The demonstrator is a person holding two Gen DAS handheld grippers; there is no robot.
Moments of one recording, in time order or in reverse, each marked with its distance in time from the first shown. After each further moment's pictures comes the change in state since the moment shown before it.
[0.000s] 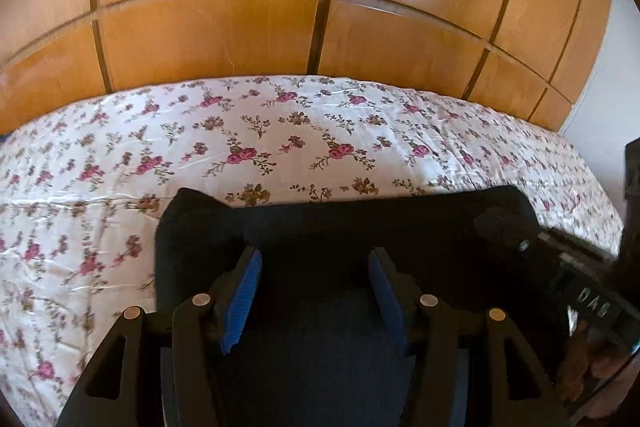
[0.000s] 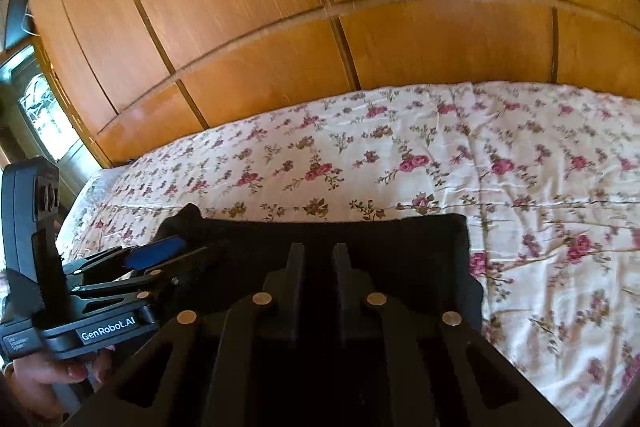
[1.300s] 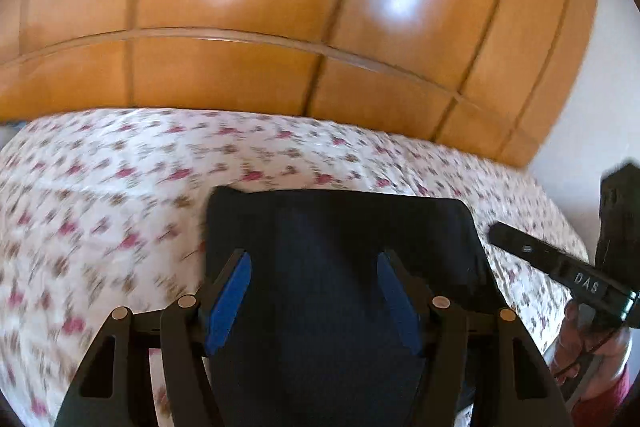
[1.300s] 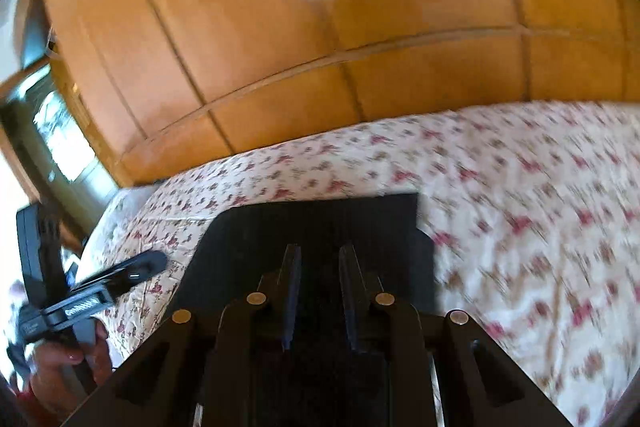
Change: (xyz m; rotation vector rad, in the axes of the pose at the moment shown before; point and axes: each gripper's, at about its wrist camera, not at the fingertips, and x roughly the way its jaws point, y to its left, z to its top) left arm -0.077 0.016 -0.010 -0.062 -0.092 -0.103; right arm -0.090 0.015 -0.005 0.011 -0.059 0.047
